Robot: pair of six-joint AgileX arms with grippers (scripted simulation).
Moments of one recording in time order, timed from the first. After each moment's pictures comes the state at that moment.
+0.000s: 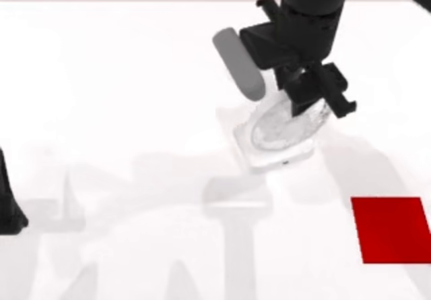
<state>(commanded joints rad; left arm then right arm) 0.00 0.00 0.00 0.00 0.00 0.00 0.61 2.17 2.23 -1.61 0.00 -1.31</state>
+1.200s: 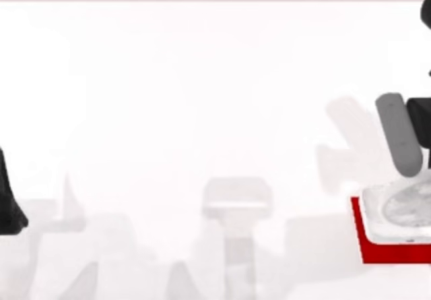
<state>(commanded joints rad) 0.00 0.00 0.00 0.00 0.00 0.00 0.37 1.52 1.32 -1.39 -0.01 -1.22</state>
